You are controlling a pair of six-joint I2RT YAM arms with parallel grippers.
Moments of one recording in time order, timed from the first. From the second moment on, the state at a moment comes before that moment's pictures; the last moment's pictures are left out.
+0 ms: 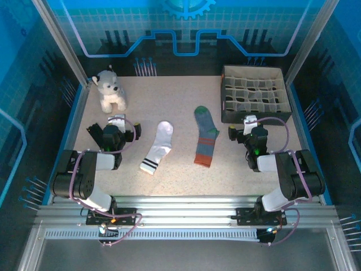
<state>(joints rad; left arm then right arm) 0.00 1.54 0.40 0.79 -0.01 -0.07 0.09 1.53 0.38 0.81 0.04 -0.06</state>
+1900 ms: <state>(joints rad) -0.36 1.21 0.60 -0.56 0.12 -0.67 0.78 2.13 1.58 -0.44 -0.05 0.29</state>
